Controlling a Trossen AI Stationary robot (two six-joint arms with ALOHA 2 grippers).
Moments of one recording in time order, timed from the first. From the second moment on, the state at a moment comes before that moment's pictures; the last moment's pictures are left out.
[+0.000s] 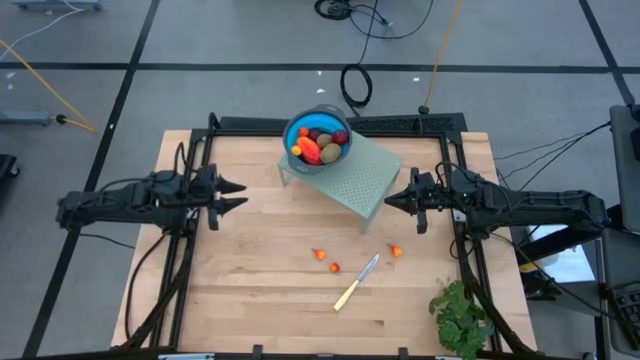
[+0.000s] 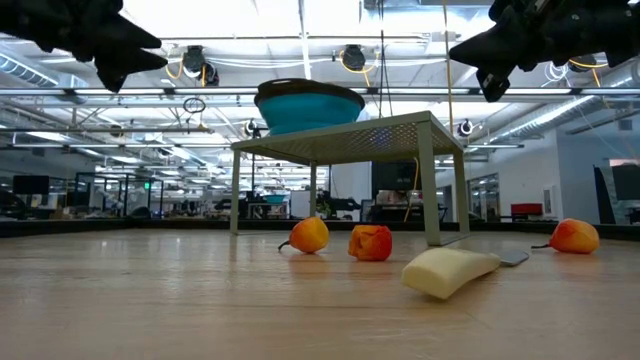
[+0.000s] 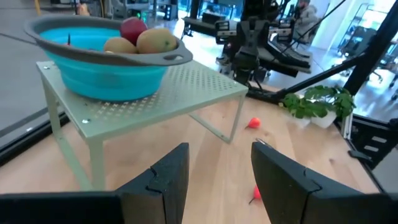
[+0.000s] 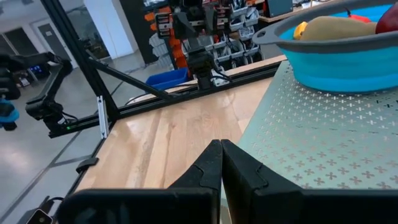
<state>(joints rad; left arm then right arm) 0.06 0.32 0.41 -0.26 -0.09 -0.21 -0.14 0.62 0.39 0.12 -0.16 0.27</state>
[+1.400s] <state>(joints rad) 0.06 0.15 0.18 -0.19 -0.09 -0.19 0.10 0.84 0.83 -0.57 -0.10 0.34</state>
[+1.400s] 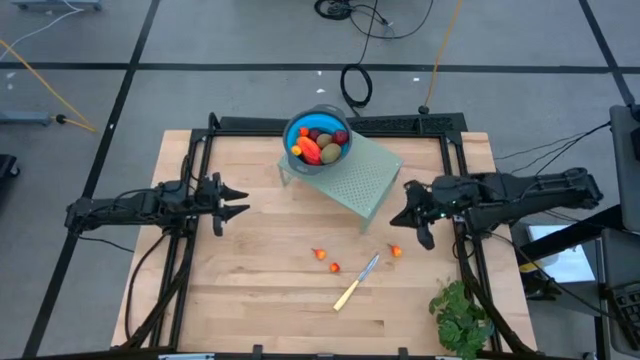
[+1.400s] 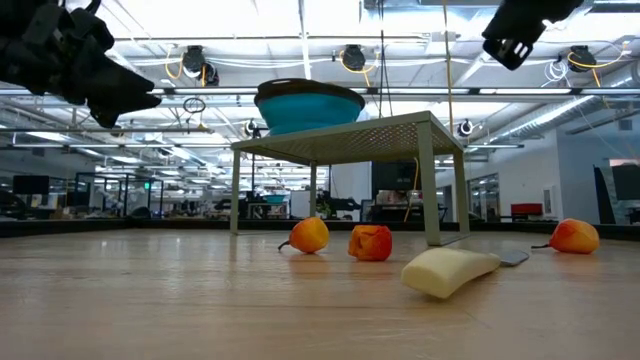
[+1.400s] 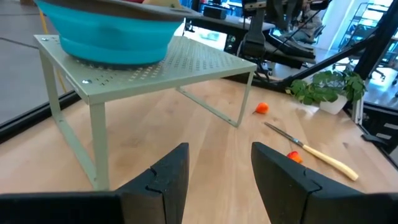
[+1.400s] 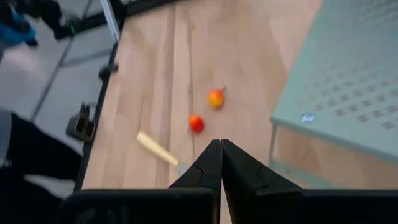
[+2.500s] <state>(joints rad) 0.06 0.15 0.18 -0.21 -0.13 -0.27 0.23 1.14 0.97 -0.97 -0.05 0.59</state>
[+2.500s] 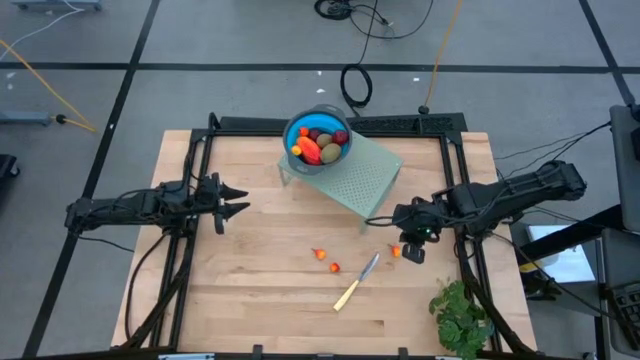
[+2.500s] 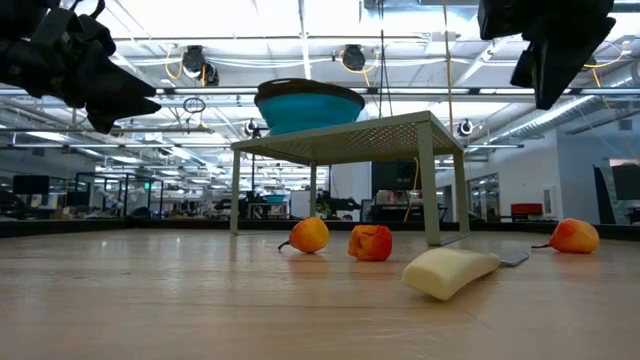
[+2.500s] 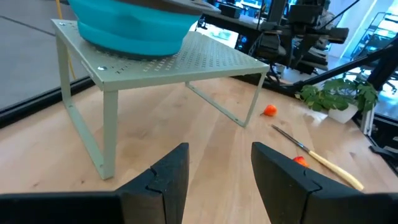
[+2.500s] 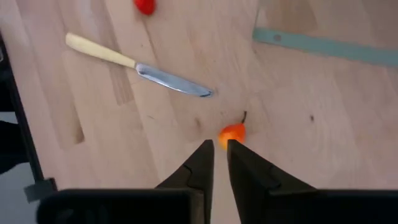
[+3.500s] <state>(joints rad) 0.06 0.15 0.18 -0.20 -0.19 -0.25 0.23 1.14 0.96 -0.98 -0.05 0.85</state>
